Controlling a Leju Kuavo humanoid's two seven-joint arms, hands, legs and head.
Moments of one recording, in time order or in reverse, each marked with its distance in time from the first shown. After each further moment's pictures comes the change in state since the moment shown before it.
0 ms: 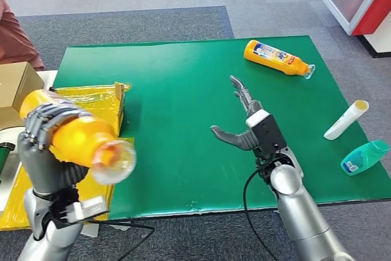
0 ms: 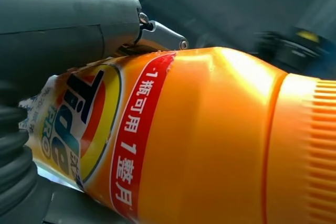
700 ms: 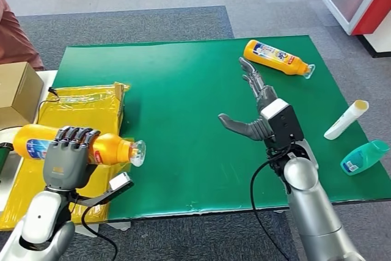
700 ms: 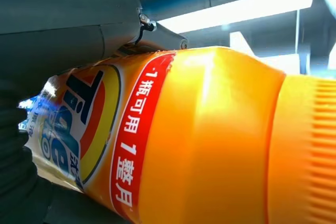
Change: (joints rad) left arm 0.046 0.163 0.045 0.158 -0.559 -0.350 0.485; right arm -0.020 -0.017 -0.045 -0.136 0.003 0.063 0.046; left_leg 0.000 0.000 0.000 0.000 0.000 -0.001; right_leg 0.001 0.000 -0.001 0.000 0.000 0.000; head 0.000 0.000
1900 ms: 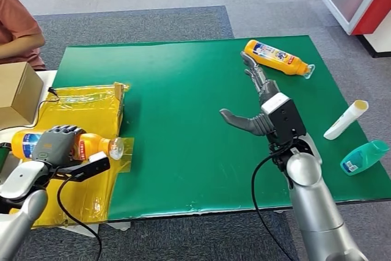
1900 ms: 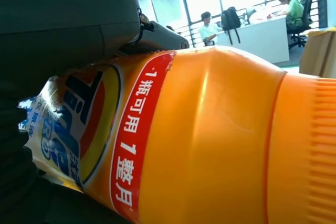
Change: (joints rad) left arm -0.219 0.190 -0.024 0.236 0.338 -0.419 -0.020; right arm -0.025 0.011 -0.028 -0.008 0.037 0.033 0.023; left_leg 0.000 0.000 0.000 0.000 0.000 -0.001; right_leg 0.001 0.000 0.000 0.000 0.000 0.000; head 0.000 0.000
